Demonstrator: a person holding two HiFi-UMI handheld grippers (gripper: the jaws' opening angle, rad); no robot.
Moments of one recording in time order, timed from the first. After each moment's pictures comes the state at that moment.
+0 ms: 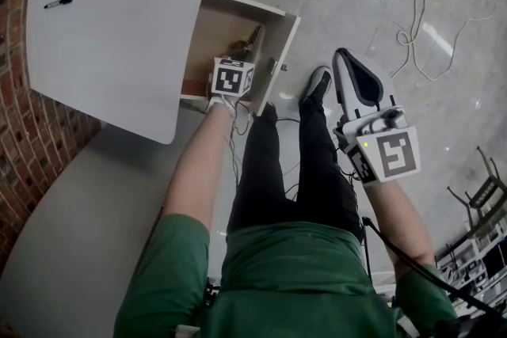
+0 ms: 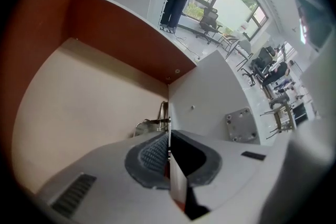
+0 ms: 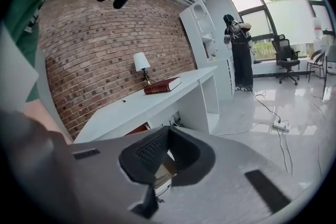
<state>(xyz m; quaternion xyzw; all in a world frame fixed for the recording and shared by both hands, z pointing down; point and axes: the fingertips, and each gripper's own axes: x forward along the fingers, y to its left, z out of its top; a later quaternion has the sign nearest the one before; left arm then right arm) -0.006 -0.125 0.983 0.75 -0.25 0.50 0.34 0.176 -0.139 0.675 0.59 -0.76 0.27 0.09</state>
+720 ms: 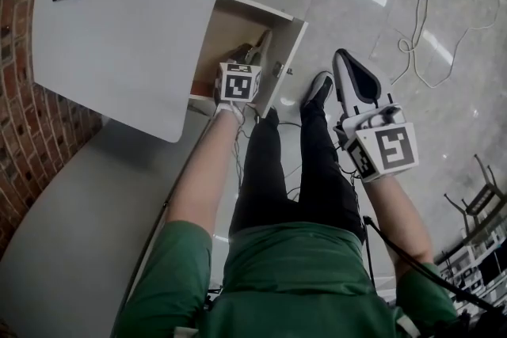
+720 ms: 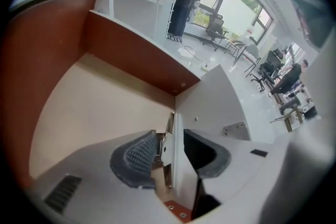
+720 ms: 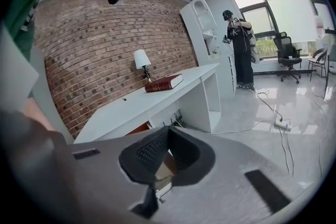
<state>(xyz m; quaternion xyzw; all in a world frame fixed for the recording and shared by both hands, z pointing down) -0.010 -0.145 0.966 0.76 -0.32 0.48 0.31 0.167 -0.148 0.681 0.58 -0.76 0.27 0.10</state>
